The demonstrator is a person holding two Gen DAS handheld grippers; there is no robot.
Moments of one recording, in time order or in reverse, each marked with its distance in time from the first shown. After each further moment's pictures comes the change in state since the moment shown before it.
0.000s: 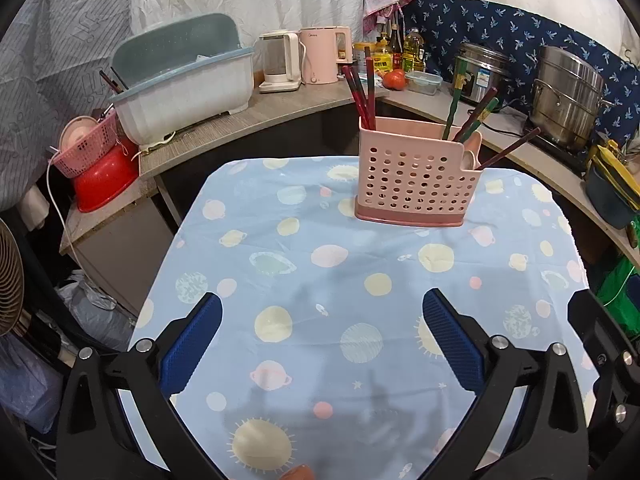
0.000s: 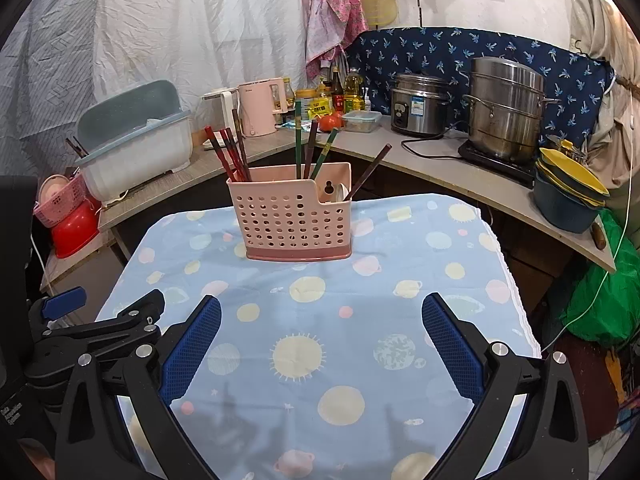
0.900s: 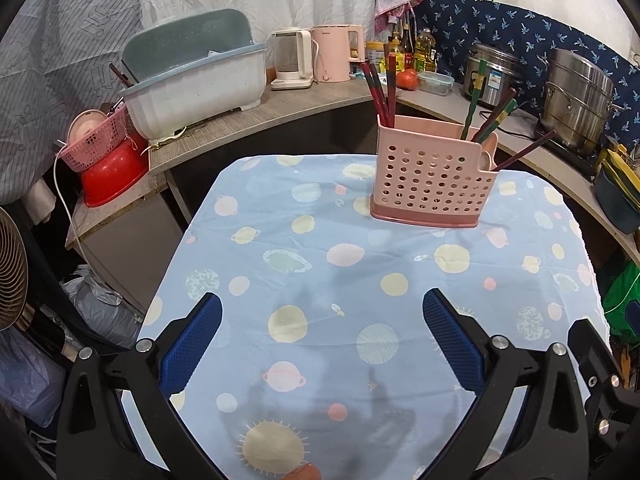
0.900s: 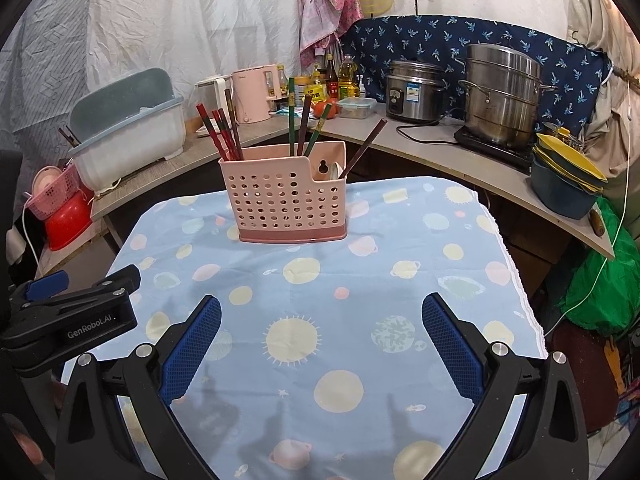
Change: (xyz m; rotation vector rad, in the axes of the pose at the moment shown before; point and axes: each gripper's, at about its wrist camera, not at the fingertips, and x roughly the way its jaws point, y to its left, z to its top) left arm 0.005 0.009 -0.002 -0.014 -0.002 0.037; right arm 0.011 0.003 -0.016 0.004 0.037 -0.020
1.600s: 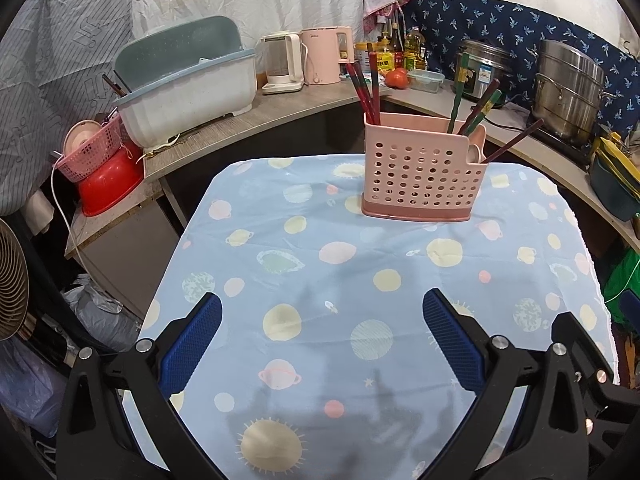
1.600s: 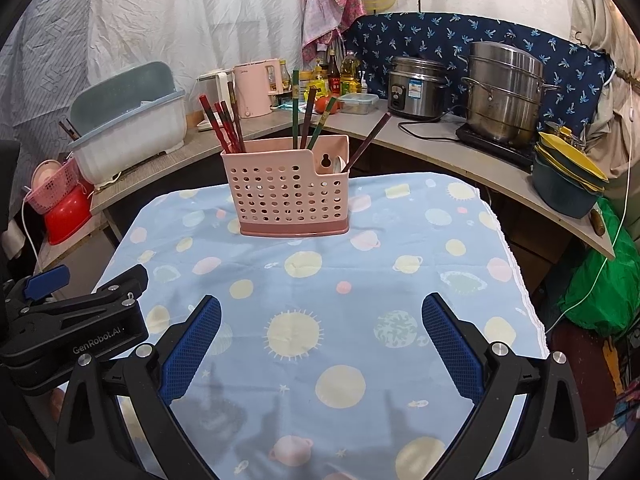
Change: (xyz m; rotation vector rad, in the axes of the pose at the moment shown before) left arm -0.005 -0.009 -0.006 0.037 -0.012 -0.006; right arm 0.002 0.004 -0.004 -0.012 0.014 -0.004
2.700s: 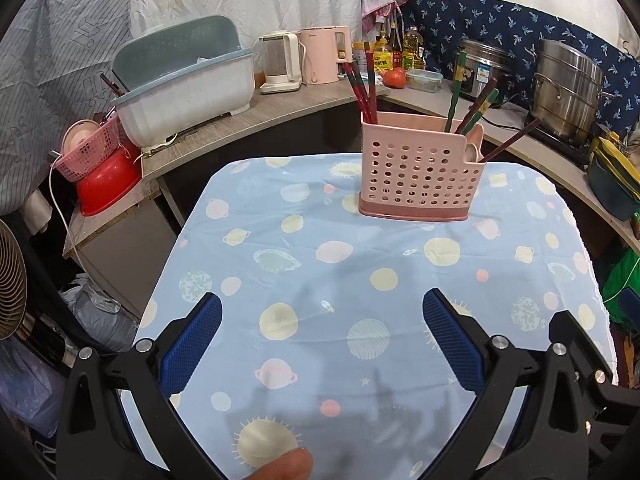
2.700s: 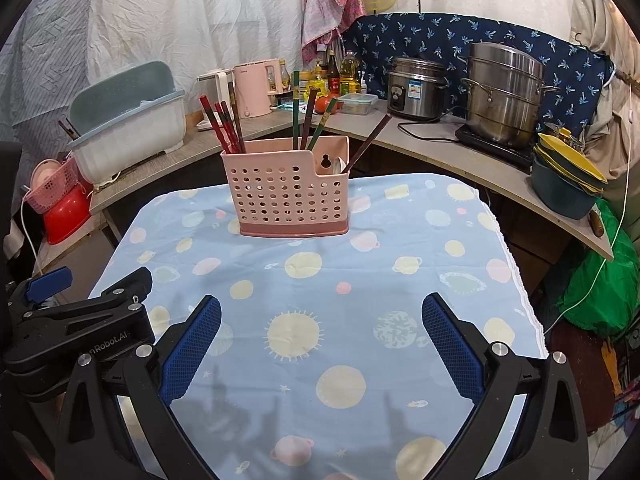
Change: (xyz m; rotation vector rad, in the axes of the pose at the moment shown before) left arm 0.001 -0.002 -0.002 0.001 0.000 -0.007; right arm -0.001 0.002 0.002 0.000 0.002 -0.005
